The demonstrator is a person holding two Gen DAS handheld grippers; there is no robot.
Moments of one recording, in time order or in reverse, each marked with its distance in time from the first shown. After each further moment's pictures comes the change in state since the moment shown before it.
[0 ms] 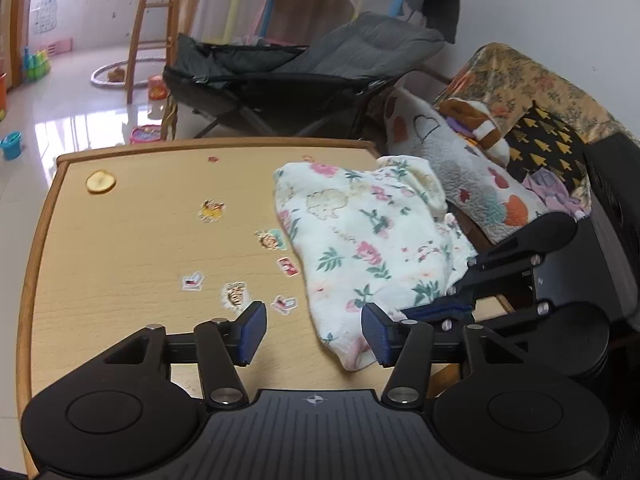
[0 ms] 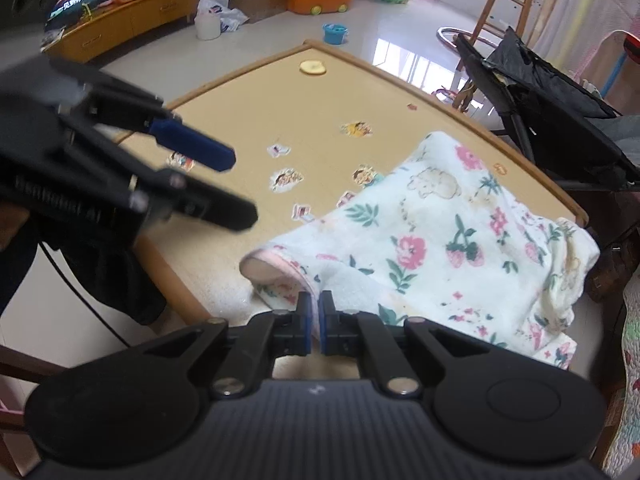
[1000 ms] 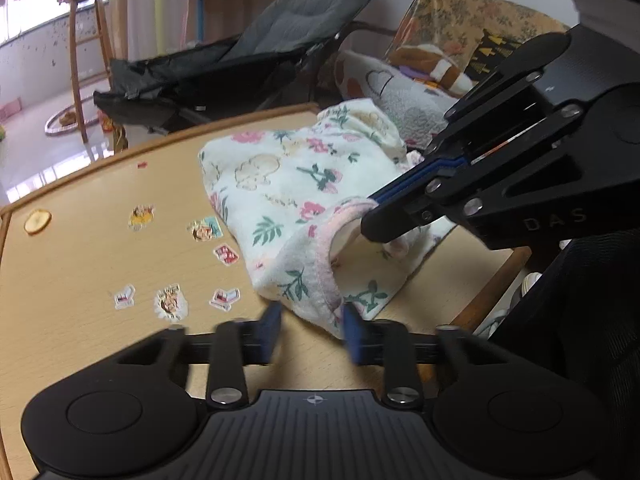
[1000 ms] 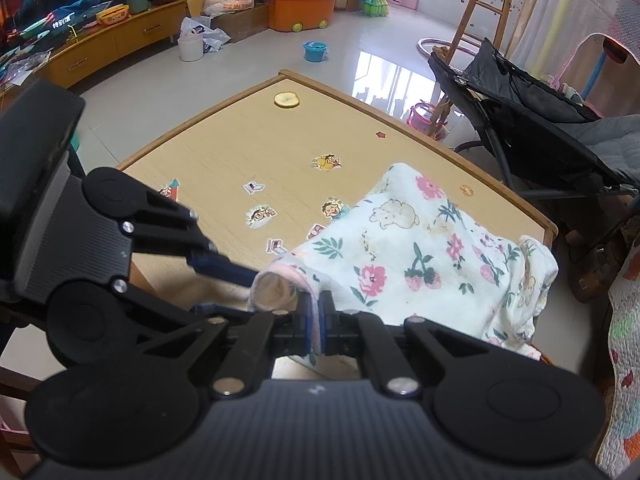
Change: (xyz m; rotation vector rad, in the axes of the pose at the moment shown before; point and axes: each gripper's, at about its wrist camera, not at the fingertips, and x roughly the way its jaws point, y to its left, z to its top) left arm 0.043 -0.036 -0.020 0.222 0.069 -0.011; right arm -0.022 -0.015 0.018 0.035 -0.043 -0.037
